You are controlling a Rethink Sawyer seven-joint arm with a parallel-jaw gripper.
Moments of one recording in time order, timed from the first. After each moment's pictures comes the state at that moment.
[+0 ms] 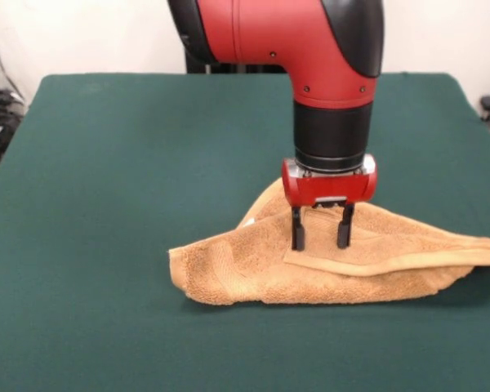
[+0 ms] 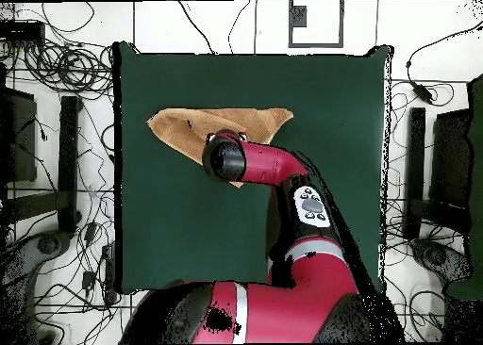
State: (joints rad) arm -0.16 -0.35 0.08 1.45 -0.04 0.24 1.57
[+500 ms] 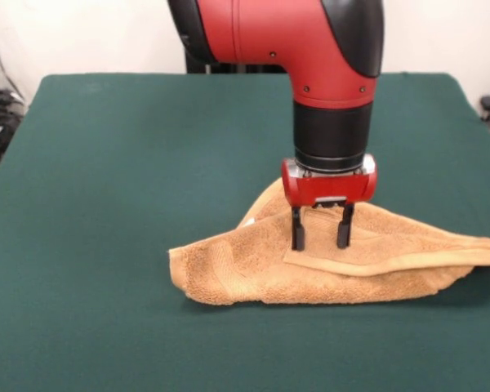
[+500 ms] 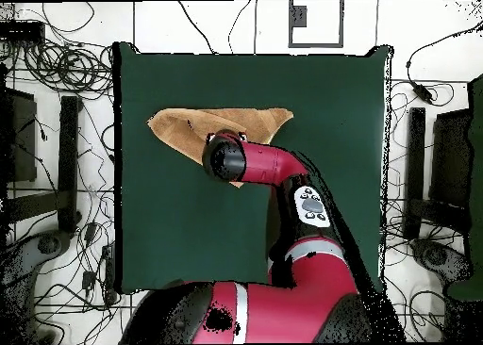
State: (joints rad) arm -0.17 -0.35 0.08 1.45 -0.04 0.24 1.57
